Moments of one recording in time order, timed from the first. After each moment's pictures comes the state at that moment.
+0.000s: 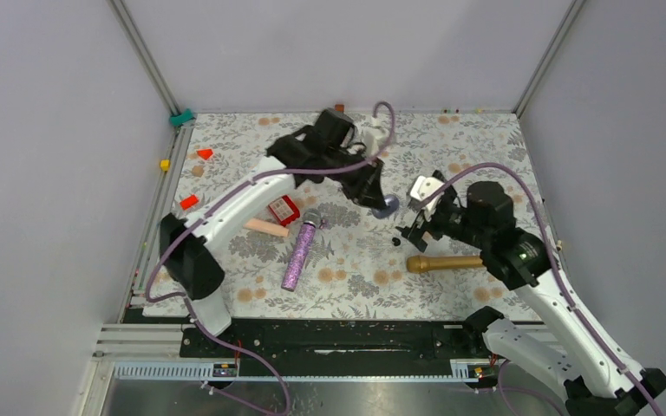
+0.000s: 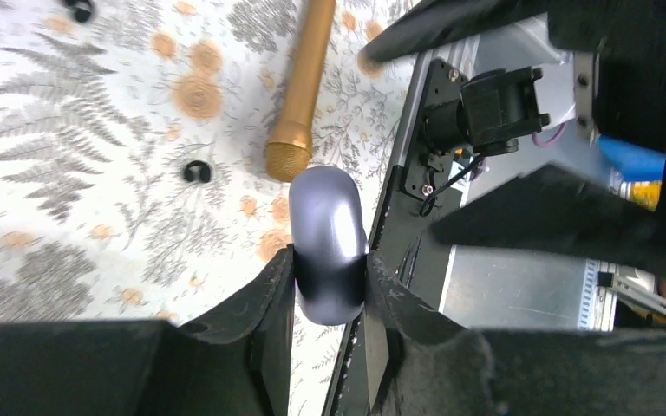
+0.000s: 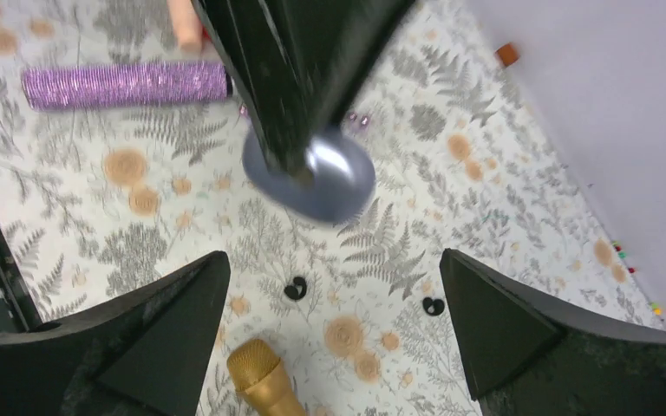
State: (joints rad) left arm -0.78 1.79 1.78 -0.76 0.70 -0.07; right arm 0.58 0.81 0.92 -0.53 -0.28 -0.53
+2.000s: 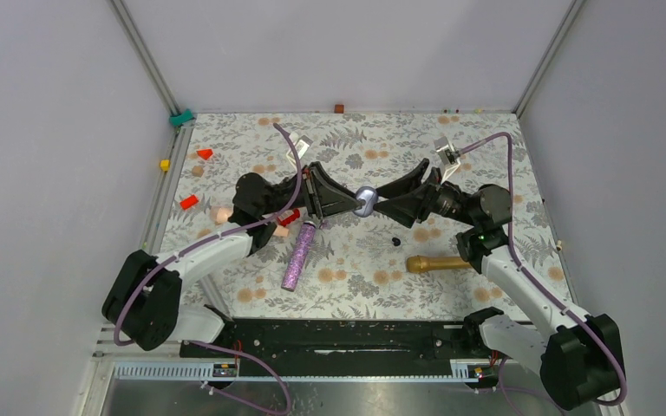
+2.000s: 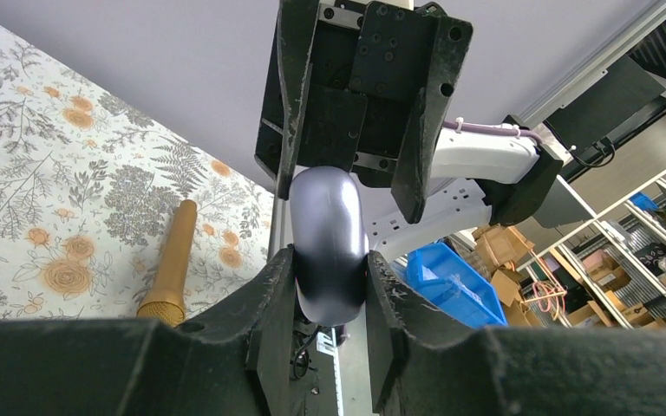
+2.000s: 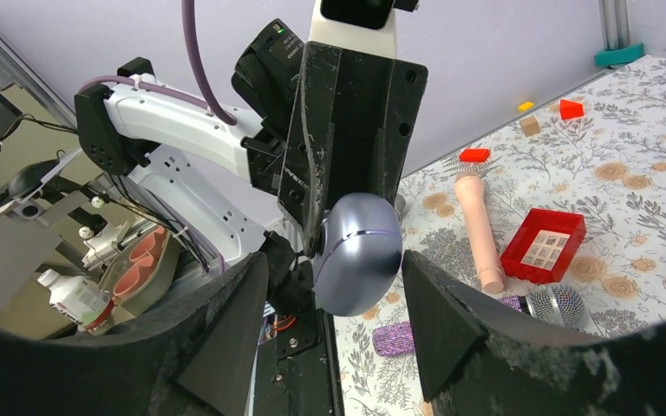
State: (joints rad) left arm -0.58 1.34 0.75 0.97 0.88 -1.01; right arm 0.35 1.03 0.62 0.81 -0.93 0.82
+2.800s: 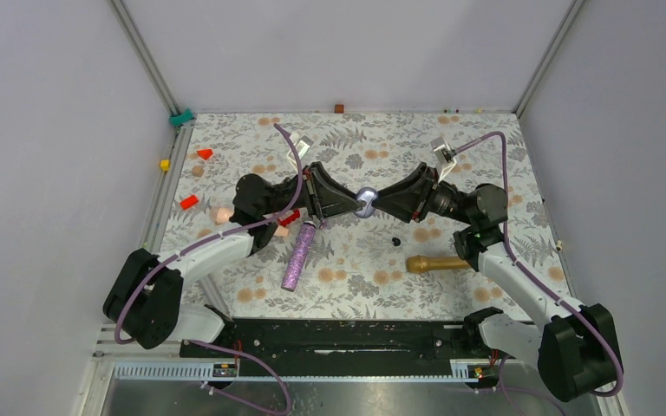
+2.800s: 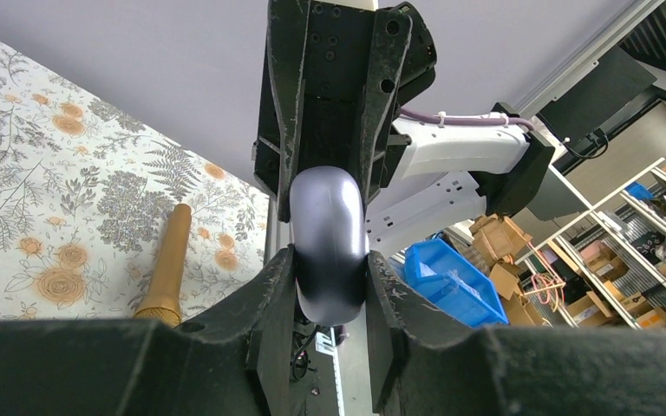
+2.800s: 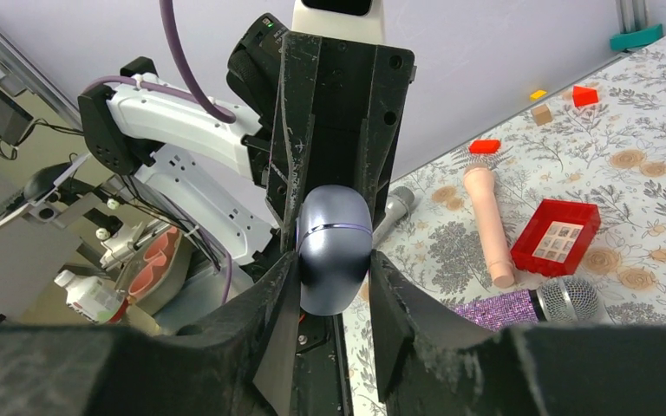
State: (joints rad) left arm -0.59 1.36 0.75 1.01 0.89 -1.02; right arm 0.35 1.08 0.60 0.89 -0.95 0.87
